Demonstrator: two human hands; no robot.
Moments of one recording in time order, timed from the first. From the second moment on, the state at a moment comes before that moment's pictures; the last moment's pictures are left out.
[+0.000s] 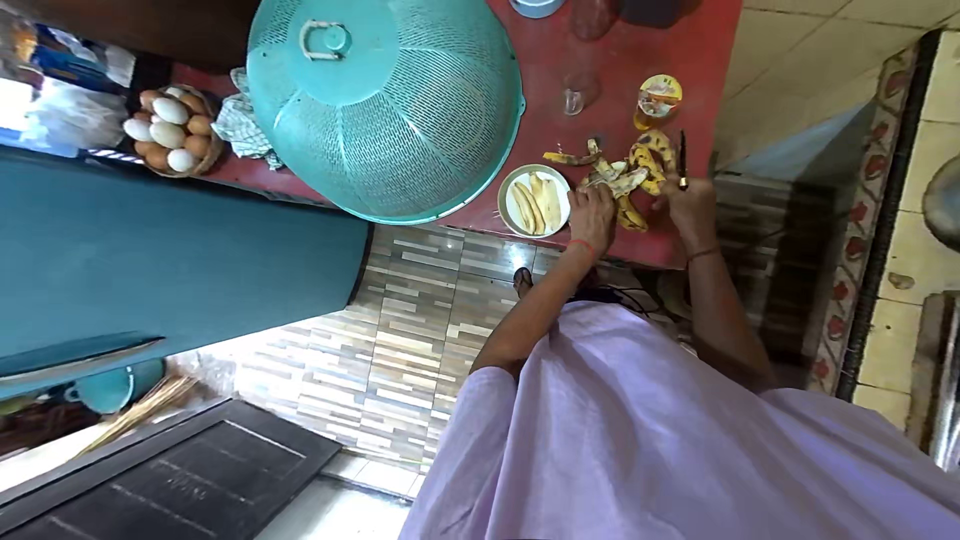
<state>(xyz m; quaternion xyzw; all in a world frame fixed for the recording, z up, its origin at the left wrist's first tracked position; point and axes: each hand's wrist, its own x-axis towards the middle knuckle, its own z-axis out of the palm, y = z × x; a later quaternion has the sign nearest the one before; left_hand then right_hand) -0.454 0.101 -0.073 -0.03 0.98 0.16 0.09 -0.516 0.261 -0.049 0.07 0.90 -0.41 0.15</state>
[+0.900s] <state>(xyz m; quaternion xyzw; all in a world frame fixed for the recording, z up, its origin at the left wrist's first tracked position) -0.476 0.098 0.002 -0.36 0.41 0.83 0.06 -0.451 0.255 0.033 -0.19 0.88 -0.44 0.06</state>
